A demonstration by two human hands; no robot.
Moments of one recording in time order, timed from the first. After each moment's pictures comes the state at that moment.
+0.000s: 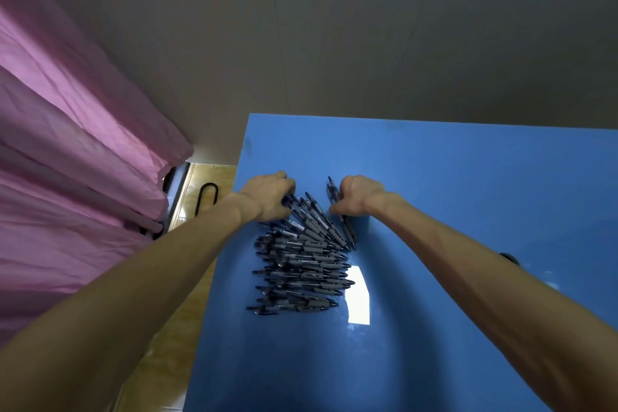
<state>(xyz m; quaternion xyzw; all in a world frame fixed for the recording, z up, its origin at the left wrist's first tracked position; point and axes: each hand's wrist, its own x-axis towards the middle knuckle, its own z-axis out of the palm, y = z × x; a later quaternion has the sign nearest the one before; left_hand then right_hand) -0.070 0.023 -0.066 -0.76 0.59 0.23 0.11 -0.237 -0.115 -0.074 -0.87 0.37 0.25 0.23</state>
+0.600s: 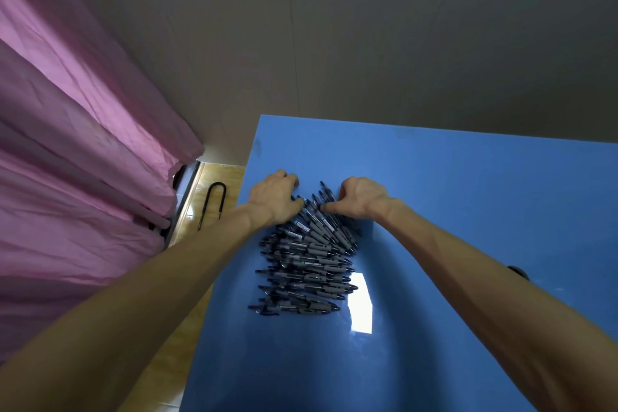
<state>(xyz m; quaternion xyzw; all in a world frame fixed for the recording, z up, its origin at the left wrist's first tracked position) -0.084 0.027 -0.075 -0.85 0.48 0.22 0.01 -0.228 -0.110 -0.080 -0.87 0.38 0.20 0.24</state>
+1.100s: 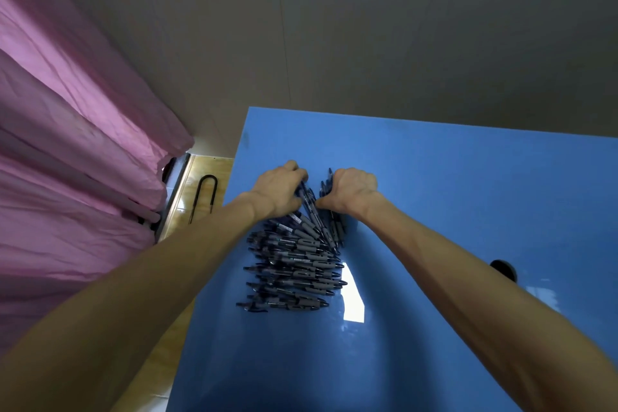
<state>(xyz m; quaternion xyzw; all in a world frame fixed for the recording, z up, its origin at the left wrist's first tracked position) -0.092 0.004 -0.081 -0.80 0.56 0.21 0.03 -0.218 -0.103 -0.071 -0.89 0.38 0.22 0.10</state>
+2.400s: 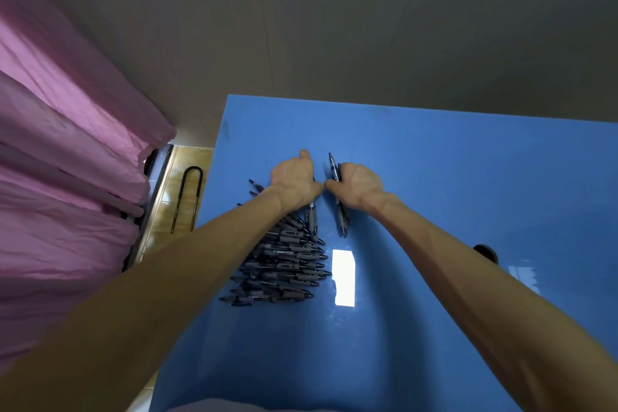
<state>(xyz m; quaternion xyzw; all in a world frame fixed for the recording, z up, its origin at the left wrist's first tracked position) -0.147 -0.046 -0.092 -0.87 0.44 0.22 0.00 -0.264 -0.131 -0.096 -0.84 0.44 0.14 0.28</state>
